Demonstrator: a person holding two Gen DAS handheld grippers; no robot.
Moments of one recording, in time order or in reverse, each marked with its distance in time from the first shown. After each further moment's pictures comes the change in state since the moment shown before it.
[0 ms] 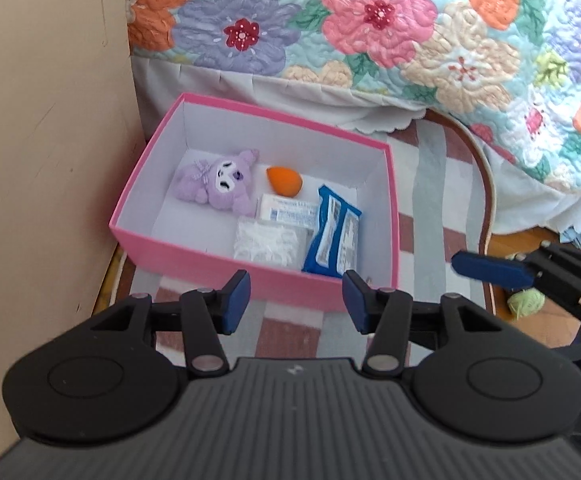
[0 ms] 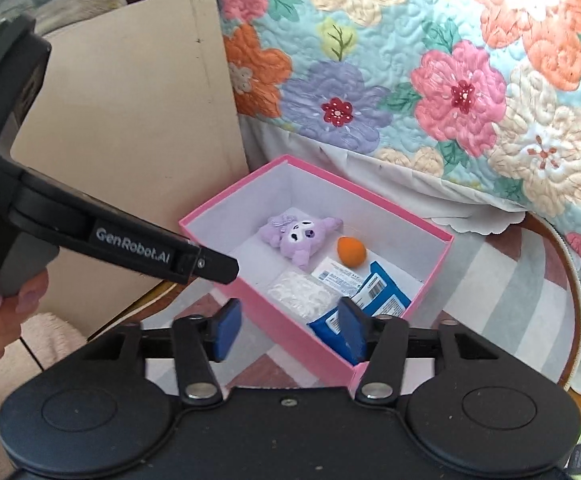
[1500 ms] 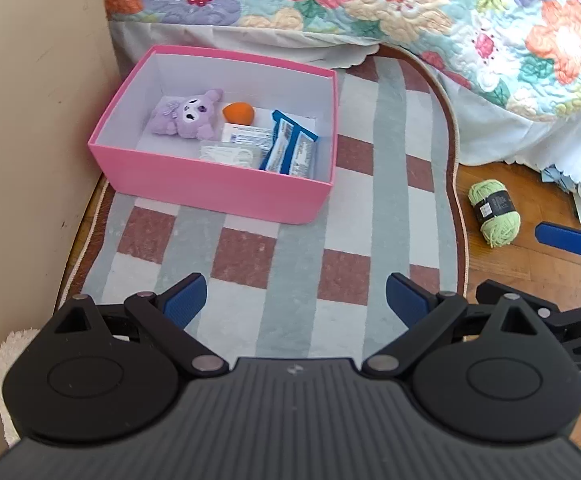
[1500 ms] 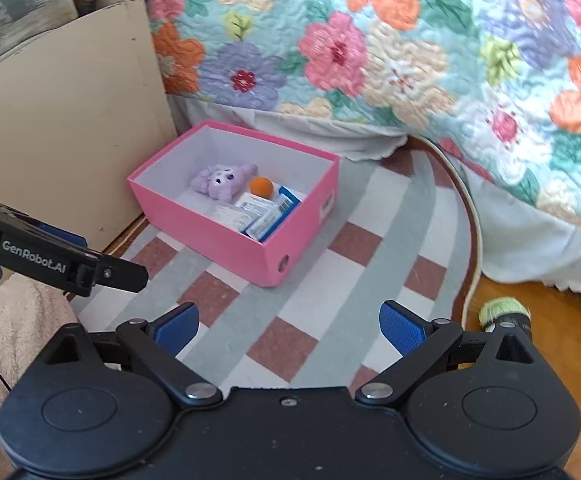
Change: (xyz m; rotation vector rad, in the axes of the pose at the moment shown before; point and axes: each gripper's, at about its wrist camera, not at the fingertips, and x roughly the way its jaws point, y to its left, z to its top) left arm -0.039 -0.069 -0.072 0.065 0.089 0.019; right arm -0.101 -0.038 -0.081 0.151 0.062 -0.187
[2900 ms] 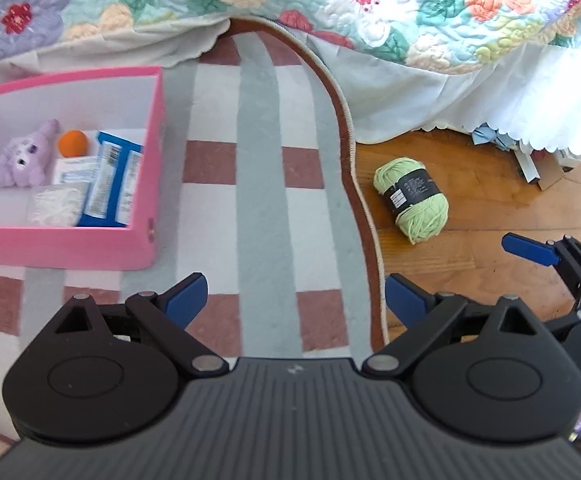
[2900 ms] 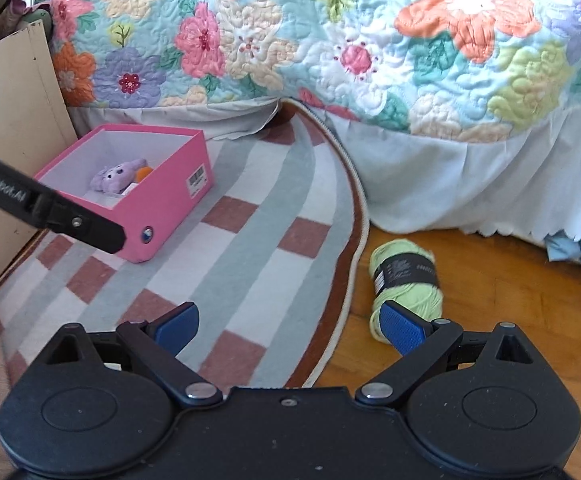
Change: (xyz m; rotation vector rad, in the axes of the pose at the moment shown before) left arm 0.096 -0.128 0.024 0.167 0.032 -0.195; right arm 0.017 -0.137 -0.083 0.084 -0.126 -0.119
